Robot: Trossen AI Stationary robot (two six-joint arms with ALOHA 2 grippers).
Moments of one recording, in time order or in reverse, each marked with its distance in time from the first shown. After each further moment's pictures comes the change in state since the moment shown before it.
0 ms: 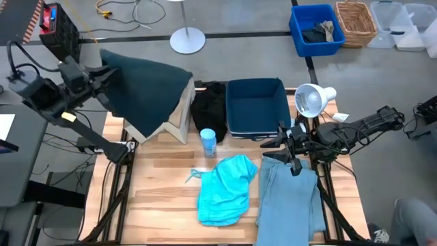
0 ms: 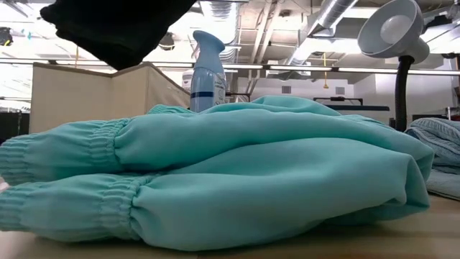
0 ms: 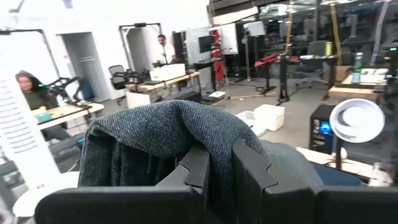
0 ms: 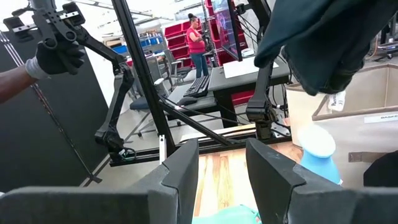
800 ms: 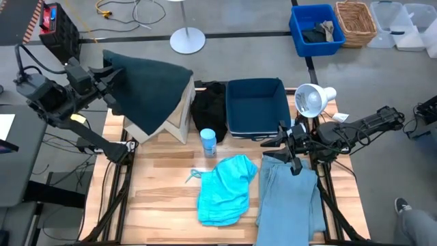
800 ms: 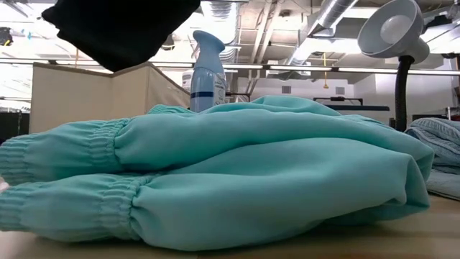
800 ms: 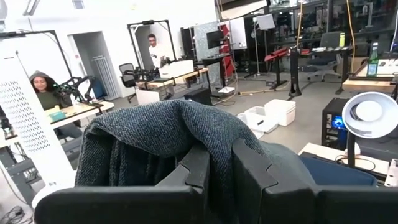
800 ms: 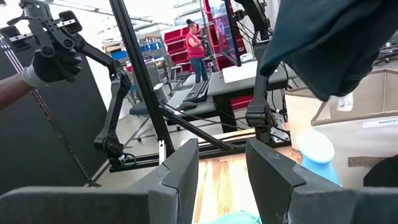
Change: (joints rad) left arm 0.041 0.035 0.000 -0.003 0.004 -0.009; right arm 0.000 0.000 0.000 0.021 0.009 0.000
